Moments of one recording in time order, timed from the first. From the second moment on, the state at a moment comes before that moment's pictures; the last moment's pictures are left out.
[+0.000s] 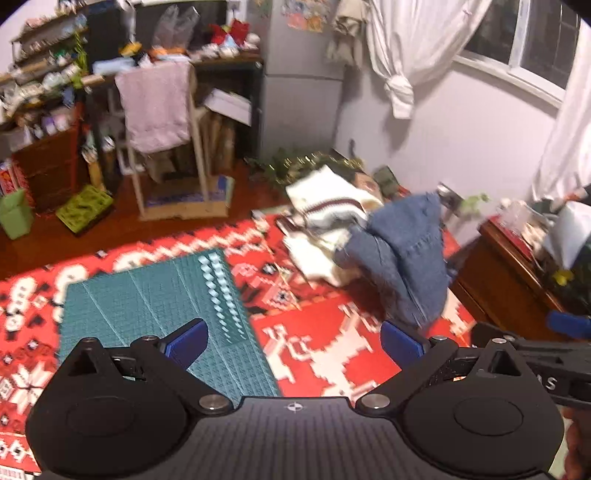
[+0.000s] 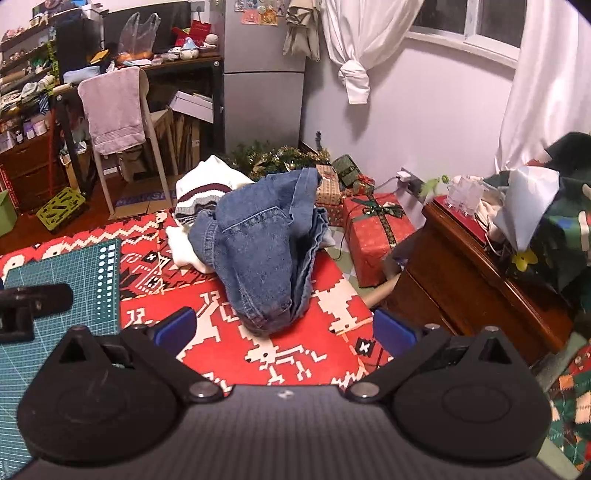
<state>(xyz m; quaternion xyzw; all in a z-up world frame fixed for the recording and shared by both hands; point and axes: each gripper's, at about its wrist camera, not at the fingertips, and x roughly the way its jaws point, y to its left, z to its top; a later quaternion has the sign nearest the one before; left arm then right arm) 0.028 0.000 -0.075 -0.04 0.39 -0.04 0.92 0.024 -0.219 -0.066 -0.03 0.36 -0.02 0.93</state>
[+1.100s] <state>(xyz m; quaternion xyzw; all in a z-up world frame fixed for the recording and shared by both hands) 0.062 -0.004 -0.161 -0.09 0.39 -0.02 0.91 0.139 -0.208 -0.157 -0.08 0.34 0.10 0.93</state>
